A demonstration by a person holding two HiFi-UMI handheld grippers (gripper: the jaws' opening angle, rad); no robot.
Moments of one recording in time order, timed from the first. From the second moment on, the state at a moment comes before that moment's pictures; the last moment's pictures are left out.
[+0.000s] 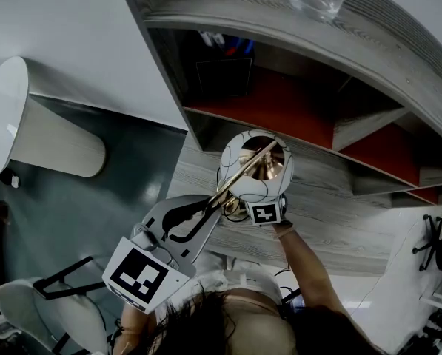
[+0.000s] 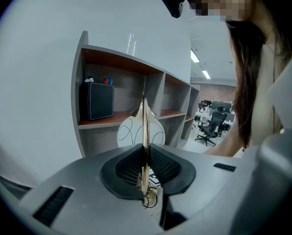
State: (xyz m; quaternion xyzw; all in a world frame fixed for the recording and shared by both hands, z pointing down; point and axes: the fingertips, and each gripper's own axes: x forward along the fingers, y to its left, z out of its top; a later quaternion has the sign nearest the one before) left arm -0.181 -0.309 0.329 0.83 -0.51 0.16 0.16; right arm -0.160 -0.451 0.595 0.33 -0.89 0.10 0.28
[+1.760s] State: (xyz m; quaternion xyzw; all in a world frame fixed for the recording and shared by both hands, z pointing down) left arm -0.154 -0.321 0.350 0.83 -0.49 0.18 0.18; right arm -0.139 -0.456 0.621 0.33 -0.89 0.11 0.30
